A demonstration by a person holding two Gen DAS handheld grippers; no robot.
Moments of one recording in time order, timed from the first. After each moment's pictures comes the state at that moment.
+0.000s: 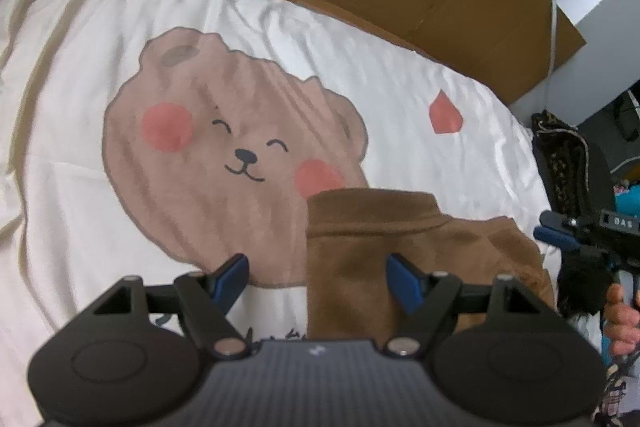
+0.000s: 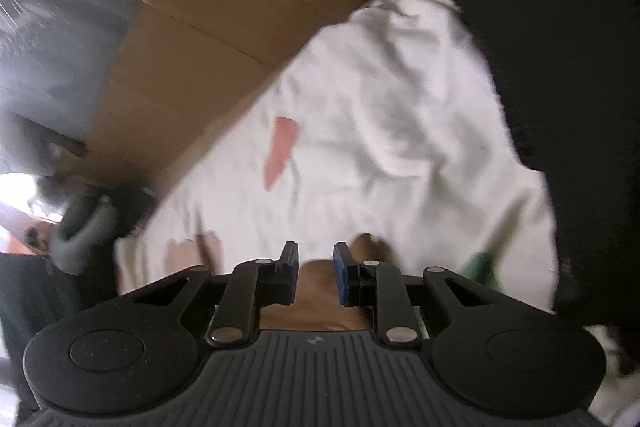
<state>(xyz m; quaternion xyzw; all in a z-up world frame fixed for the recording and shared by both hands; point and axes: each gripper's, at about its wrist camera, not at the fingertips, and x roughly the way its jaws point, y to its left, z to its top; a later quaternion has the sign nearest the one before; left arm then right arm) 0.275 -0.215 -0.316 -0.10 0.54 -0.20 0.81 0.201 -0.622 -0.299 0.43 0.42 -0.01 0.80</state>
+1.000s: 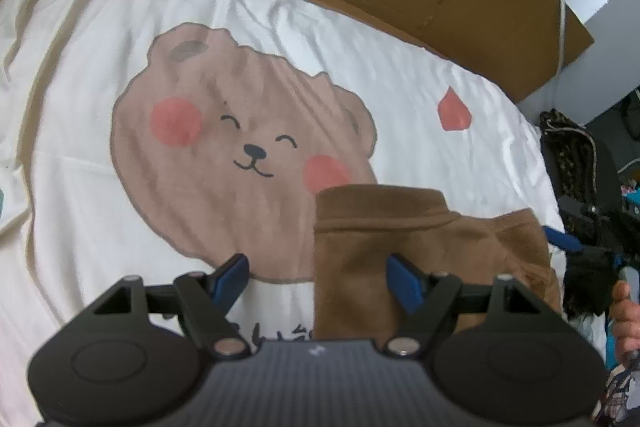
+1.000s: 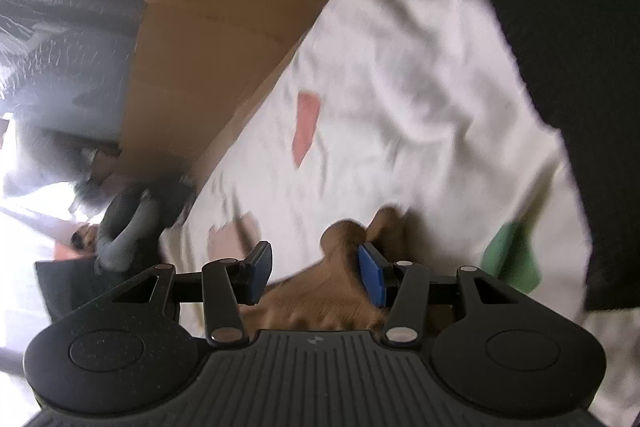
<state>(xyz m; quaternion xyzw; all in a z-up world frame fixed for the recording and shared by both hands) 0.276 -0.215 -0.317 -0.10 0.55 -0.19 0.81 0.203 -0.632 -0.313 0.50 0.41 0.04 0.76</state>
